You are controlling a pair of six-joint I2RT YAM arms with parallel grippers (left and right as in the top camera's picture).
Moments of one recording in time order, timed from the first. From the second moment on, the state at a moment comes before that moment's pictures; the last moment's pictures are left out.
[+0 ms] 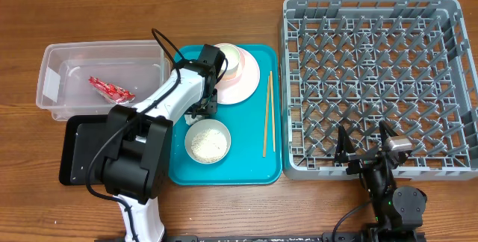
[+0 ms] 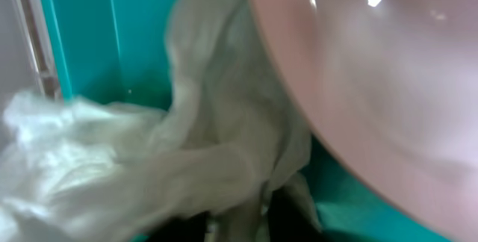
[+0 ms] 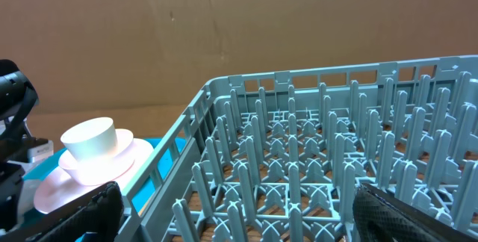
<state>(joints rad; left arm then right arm) -0.34 2.01 1.34 -0.84 -0.25 -0.34 0.02 0.01 0.02 -0.02 -0.14 0.15</state>
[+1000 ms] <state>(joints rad) -0.30 2.00 1.79 -1.20 -0.28 -0.33 0.02 0.01 0.02 -0.02 -0.14 0.15</state>
